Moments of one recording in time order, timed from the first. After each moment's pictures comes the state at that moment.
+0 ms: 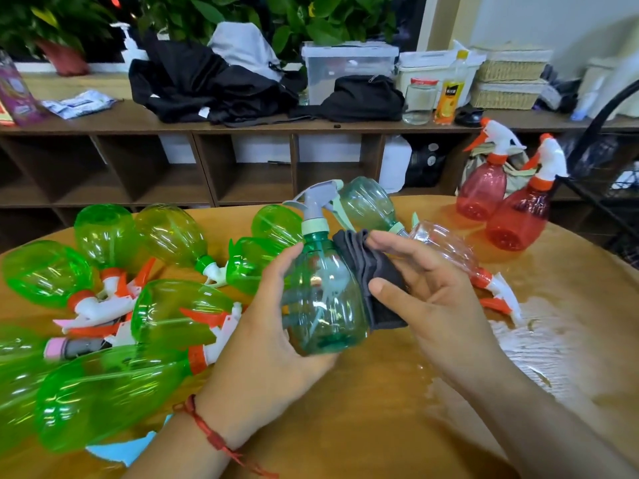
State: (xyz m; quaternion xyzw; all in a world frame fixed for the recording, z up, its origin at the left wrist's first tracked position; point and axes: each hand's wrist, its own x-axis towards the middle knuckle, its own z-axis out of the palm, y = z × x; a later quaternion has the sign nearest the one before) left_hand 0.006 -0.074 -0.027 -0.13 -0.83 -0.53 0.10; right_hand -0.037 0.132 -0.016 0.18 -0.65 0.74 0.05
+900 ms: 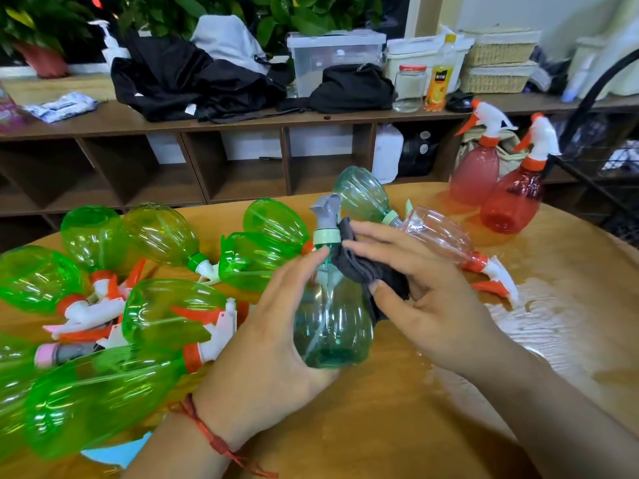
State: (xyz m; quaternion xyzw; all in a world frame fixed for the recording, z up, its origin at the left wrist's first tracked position) left_hand 0.001 -0.077 -0.039 -0.21 -0.88 -0.41 0.11; right_hand -0.042 0.149 -0.023 0.32 -0.78 0.52 0.11
